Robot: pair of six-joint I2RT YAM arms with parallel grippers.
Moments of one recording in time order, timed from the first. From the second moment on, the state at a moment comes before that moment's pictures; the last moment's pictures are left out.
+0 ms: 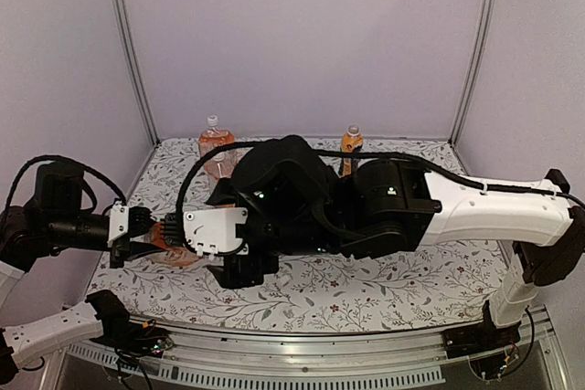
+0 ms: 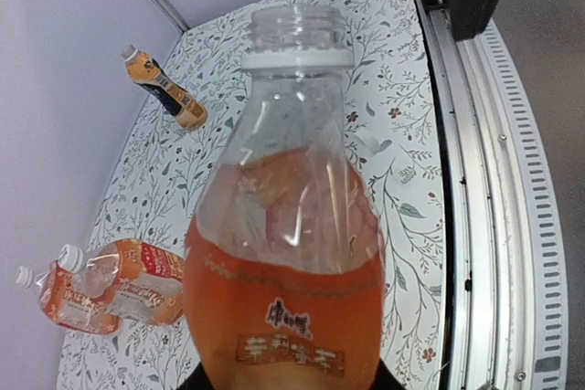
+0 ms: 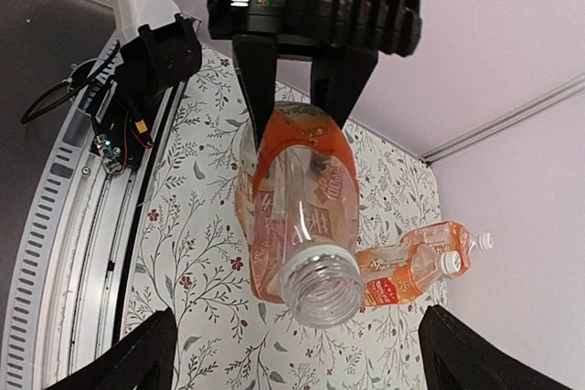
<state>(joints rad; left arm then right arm) -0.62 0.53 0.87 -0.95 0.49 0.79 1.51 1.84 1.90 -0.61 0.28 -0.60</state>
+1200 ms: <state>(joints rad) -0.61 0.53 0.86 -0.74 0.52 0.44 1.31 1.81 1.88 -0.38 -0.17 0.01</state>
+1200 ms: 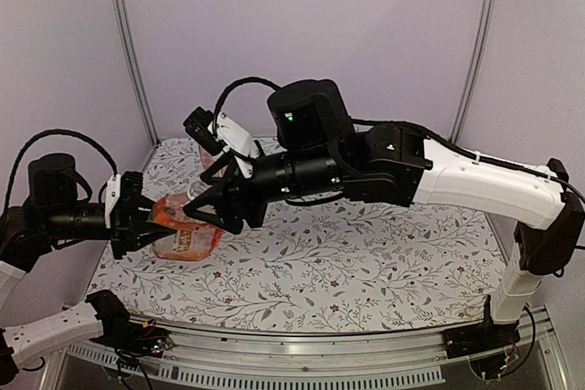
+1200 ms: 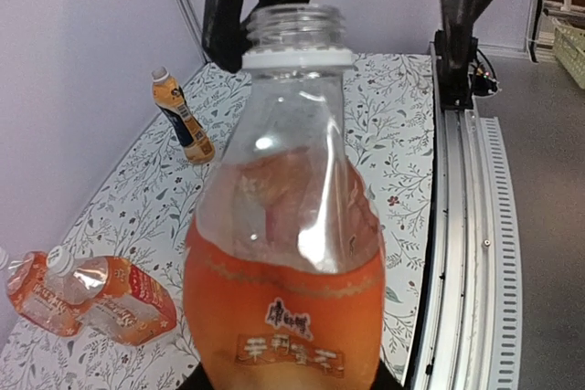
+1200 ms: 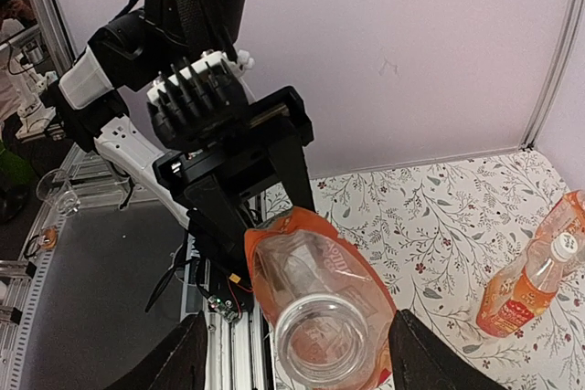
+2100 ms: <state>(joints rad) -0.54 0.41 0.75 -0.63 0.45 0.30 1.25 1.72 1.74 -0.52 0.08 0.14</state>
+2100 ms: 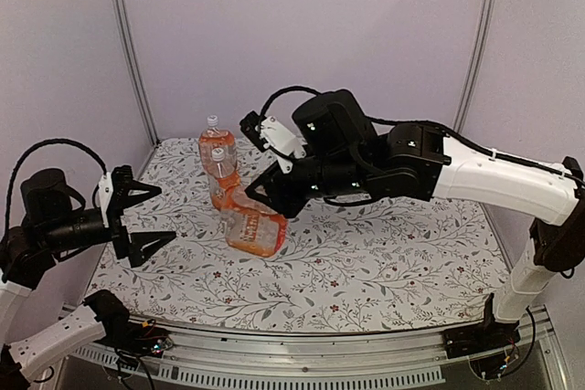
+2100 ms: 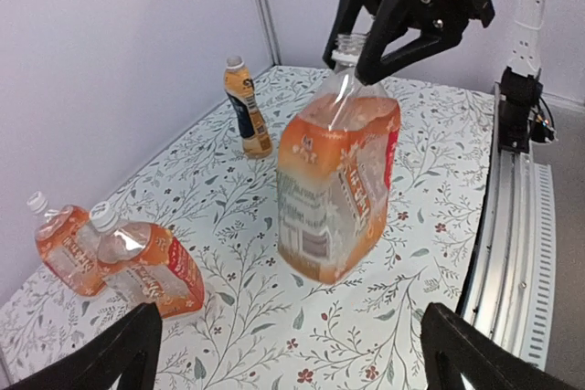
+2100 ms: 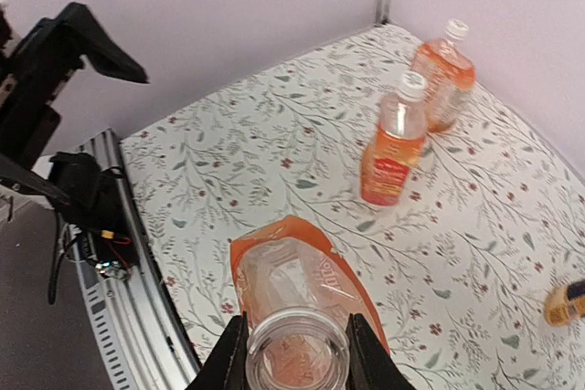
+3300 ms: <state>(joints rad) -0.16 0.18 0.40 -0.38 0.04 -0.13 0.56 1.84 1.48 -0.41 0.61 0.55</state>
